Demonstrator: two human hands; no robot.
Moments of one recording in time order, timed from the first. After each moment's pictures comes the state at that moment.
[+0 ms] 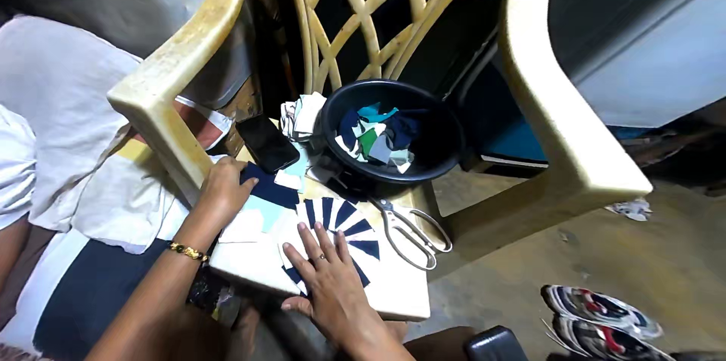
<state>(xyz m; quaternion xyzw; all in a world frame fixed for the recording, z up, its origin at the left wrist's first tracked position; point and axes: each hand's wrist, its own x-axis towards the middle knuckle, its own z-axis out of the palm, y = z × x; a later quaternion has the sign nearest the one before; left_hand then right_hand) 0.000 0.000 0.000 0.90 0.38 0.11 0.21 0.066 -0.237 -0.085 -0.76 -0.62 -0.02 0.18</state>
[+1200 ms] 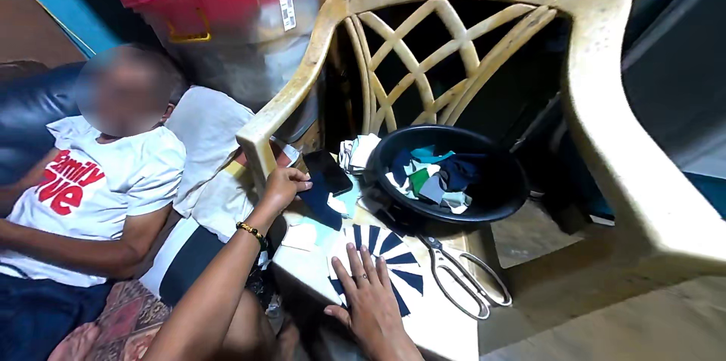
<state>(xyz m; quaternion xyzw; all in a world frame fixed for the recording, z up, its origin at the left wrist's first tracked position) -0.007 -0.008 0.048 0.76 0.43 0.21 0.43 0.064 -0.234 -0.102 -0.73 -0.63 -0.07 0.25</state>
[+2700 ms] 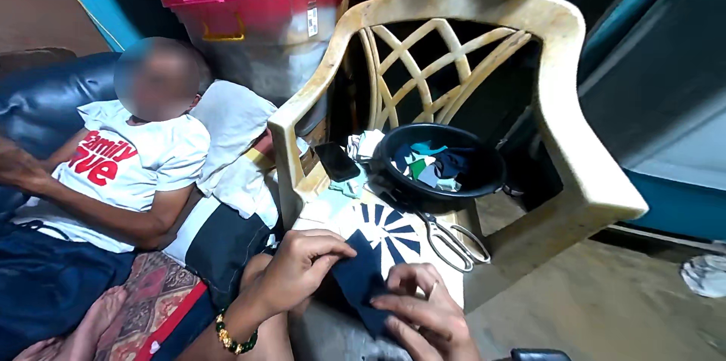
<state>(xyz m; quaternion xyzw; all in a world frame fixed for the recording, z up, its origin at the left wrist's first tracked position) -0.128 -0.159 0.045 0.87 -0.03 0.36 0.35 0.031 -0.337 -0.002 -0.52 -0.63 0.03 0.57</state>
